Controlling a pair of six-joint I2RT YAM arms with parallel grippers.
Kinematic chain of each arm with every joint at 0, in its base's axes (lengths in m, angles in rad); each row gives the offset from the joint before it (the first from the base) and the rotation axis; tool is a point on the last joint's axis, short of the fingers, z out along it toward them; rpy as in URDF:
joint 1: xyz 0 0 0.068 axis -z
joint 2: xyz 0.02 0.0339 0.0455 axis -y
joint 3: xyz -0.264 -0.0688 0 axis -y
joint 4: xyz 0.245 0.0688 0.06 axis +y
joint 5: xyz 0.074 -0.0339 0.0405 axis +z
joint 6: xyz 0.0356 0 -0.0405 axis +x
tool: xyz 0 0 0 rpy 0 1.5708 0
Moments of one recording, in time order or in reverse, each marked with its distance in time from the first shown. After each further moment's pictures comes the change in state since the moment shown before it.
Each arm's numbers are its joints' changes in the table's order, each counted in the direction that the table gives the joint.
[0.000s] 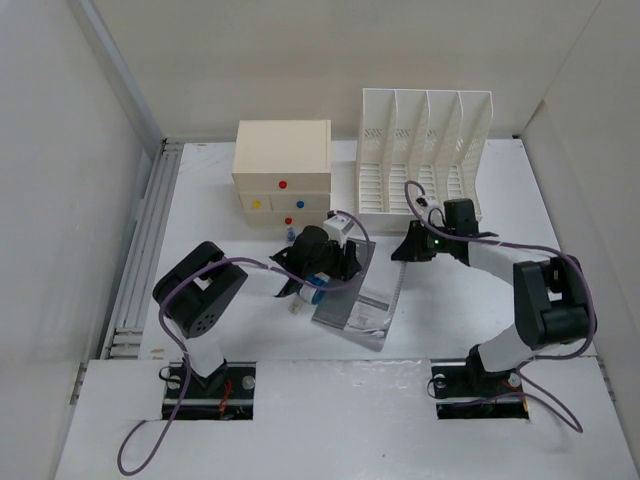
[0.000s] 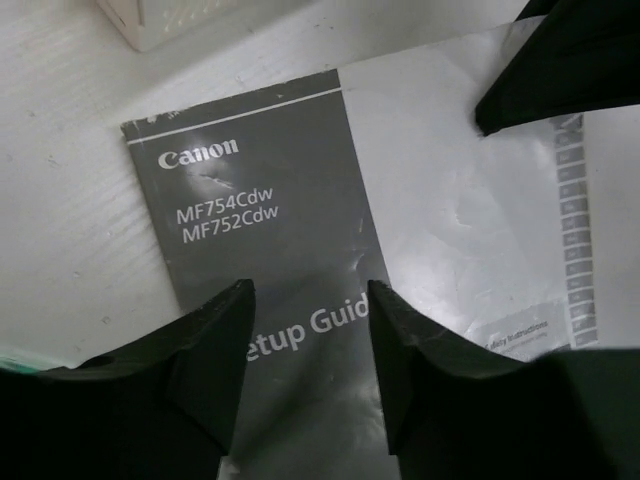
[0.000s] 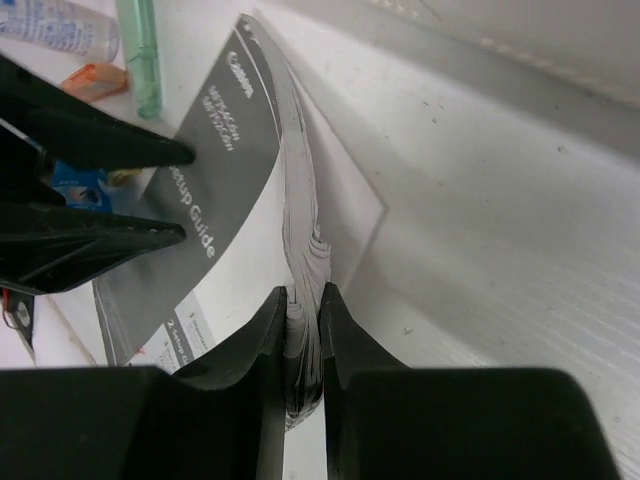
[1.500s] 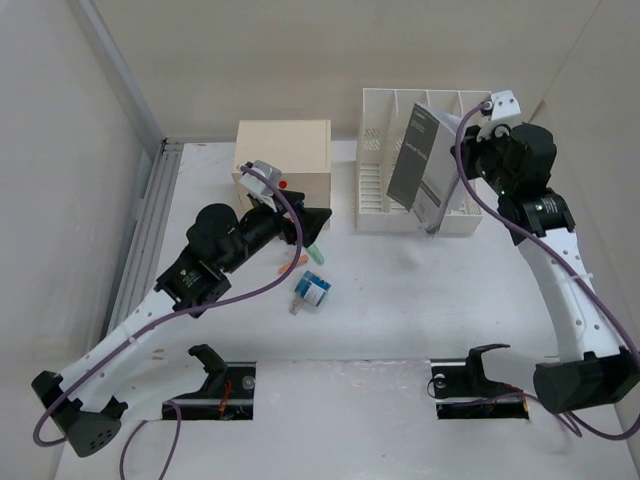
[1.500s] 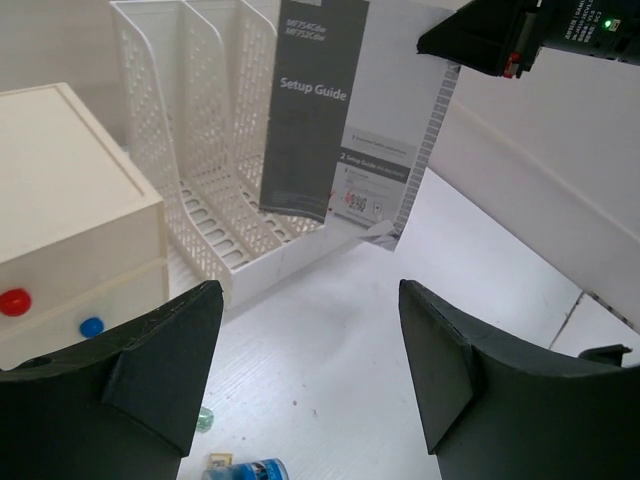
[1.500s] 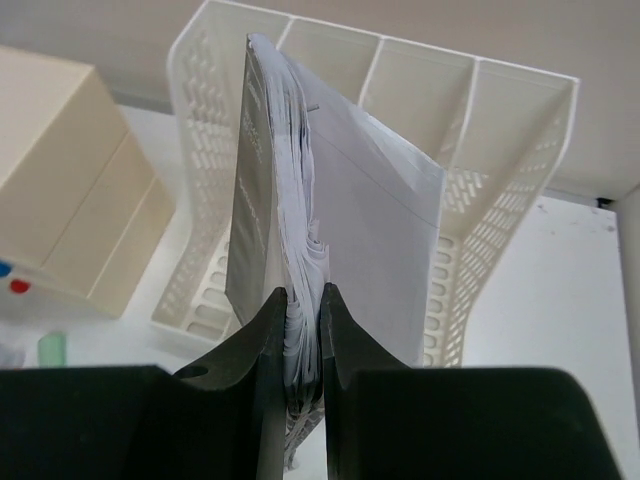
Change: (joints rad) left arm -0.022 0.849 0.268 0.591 0.116 0.061; right arm -0.006 0.381 0.630 0.340 -0.565 -0.234
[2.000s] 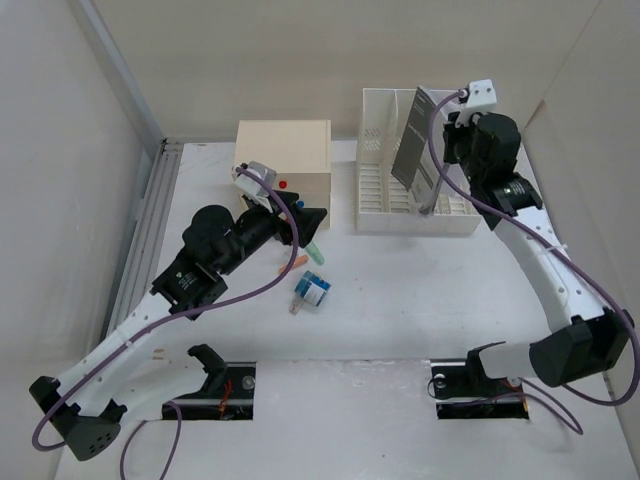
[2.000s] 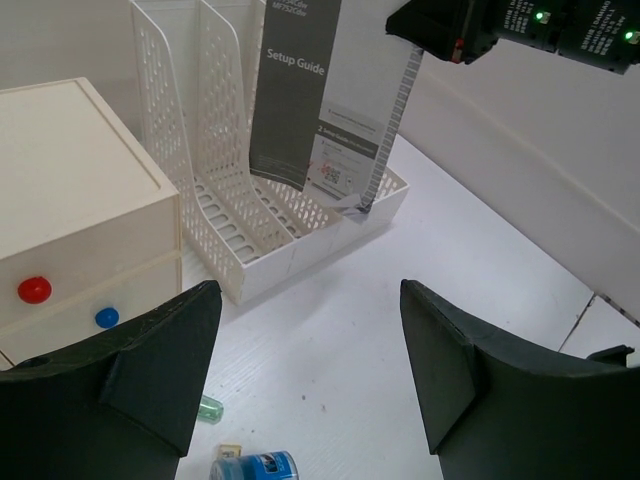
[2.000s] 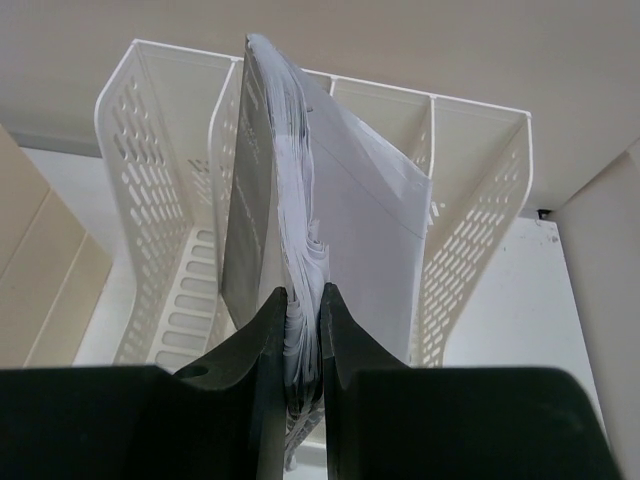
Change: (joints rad) left arm -0.018 0.032 -0.006 0.029 0.021 0.010; right arm -0.098 -0.149 0.043 -0.152 -0.301 -0.027
